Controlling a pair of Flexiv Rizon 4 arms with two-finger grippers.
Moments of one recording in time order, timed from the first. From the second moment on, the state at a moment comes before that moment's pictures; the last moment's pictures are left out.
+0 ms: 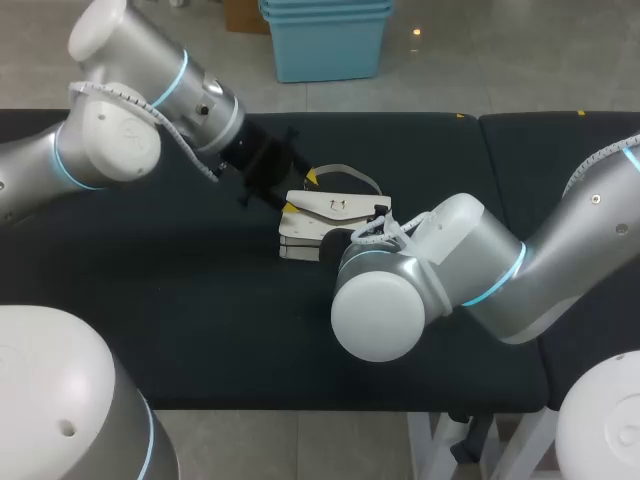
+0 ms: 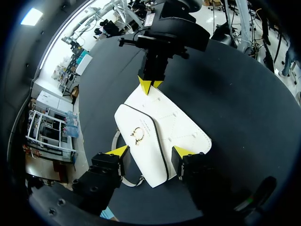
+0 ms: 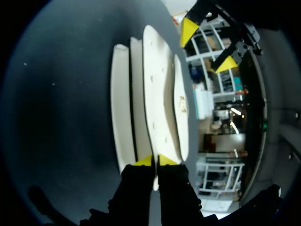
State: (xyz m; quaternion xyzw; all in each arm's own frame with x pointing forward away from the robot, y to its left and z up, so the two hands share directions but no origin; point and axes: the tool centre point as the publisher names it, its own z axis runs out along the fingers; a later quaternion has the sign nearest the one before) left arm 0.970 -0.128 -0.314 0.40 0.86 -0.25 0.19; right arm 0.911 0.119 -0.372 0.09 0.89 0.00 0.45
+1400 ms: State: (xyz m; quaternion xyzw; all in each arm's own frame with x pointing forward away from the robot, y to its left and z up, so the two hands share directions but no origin) left arm 1.001 -0.143 -0.350 0.34 0.85 -0.29 0.28; right arm 0.912 0.119 -0.372 0.09 0.89 0.00 0.45
